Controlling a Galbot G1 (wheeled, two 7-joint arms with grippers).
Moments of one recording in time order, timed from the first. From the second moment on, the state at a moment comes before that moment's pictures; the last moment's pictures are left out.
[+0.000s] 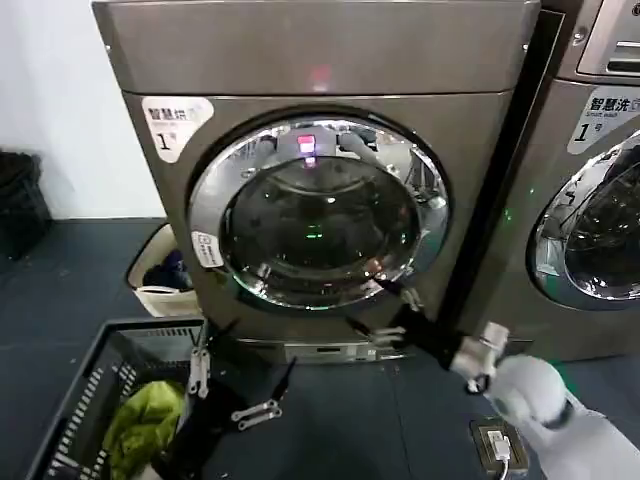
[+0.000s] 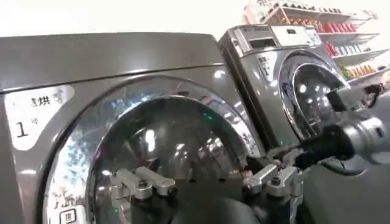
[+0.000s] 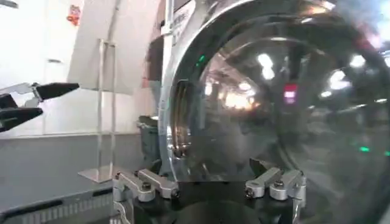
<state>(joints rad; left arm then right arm) 1.73 -1.29 -0.55 -2.36 0.04 -0.31 0.30 -0.91 0.79 0.12 1.91 0.73 -0.02 -0.46</state>
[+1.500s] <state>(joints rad) 1.80 -1.29 -0.60 -2.39 0.04 -0.31 0.30 -0.20 1.15 -0.52 1.47 0.88 -0.06 -0.43</state>
